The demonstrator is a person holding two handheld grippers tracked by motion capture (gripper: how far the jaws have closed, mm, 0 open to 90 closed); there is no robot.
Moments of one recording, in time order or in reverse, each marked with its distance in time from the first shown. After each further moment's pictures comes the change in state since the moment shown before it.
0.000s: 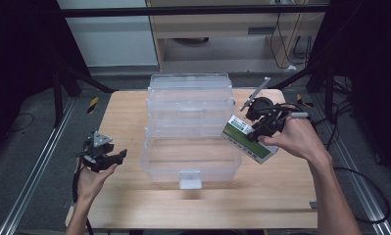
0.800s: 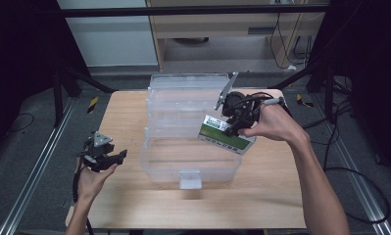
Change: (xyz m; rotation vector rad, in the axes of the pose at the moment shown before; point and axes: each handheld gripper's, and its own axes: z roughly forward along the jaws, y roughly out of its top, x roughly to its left) left arm 0.000 -0.001 0.003 0.009 -0.003 -0.001; right arm 0.008 0.051 0.016 -0.030 0.106 -0.278
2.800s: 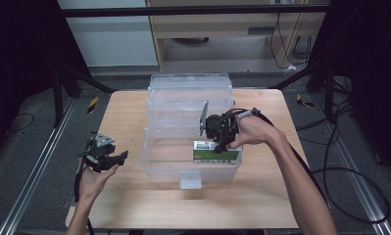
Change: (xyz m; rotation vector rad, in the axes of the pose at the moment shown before) left arm -0.001 -0.002 0.005 0.020 -0.001 0.012; right arm 0.006 0.012 0.084 0.148 0.141 -0.285
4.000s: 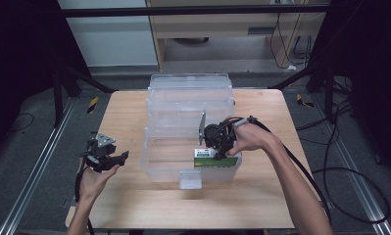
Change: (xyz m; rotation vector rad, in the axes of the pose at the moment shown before) left arm -0.002 0.000 0.001 0.006 -0.001 0.007; right arm 0.004 -0.003 0.031 0.027 0.020 -0.036
